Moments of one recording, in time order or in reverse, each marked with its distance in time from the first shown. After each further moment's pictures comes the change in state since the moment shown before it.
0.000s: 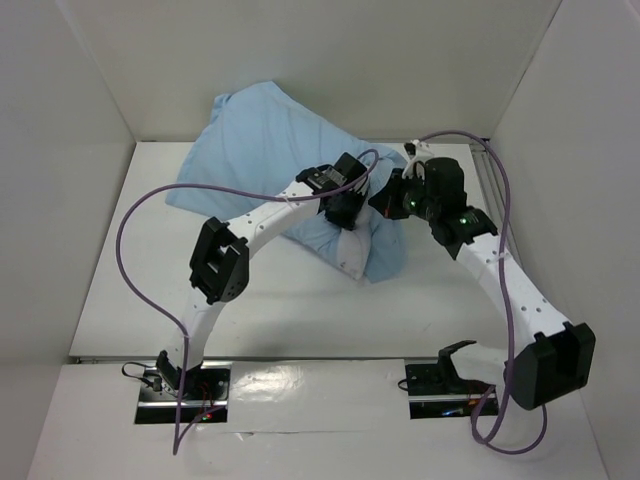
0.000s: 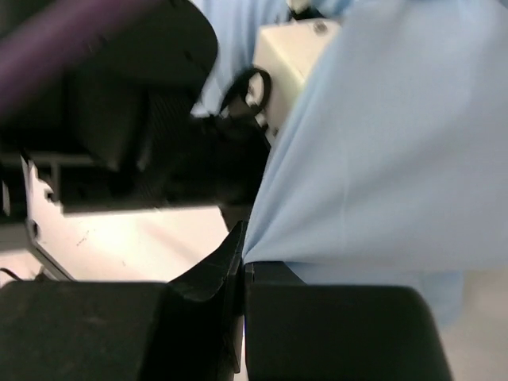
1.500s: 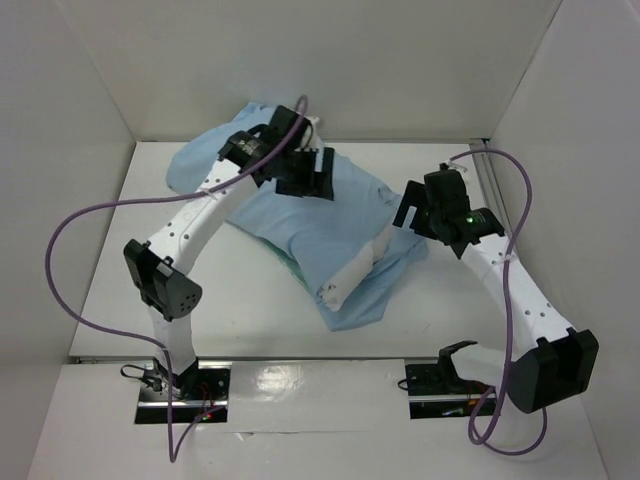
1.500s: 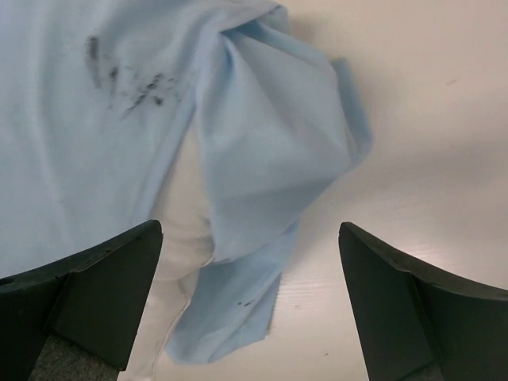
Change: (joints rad) left arm 0.108 -0.350 0.067 -0.264 0.071 -0.186; right arm -0.034 -0.024 0.004 -0.405 0.555 0.175
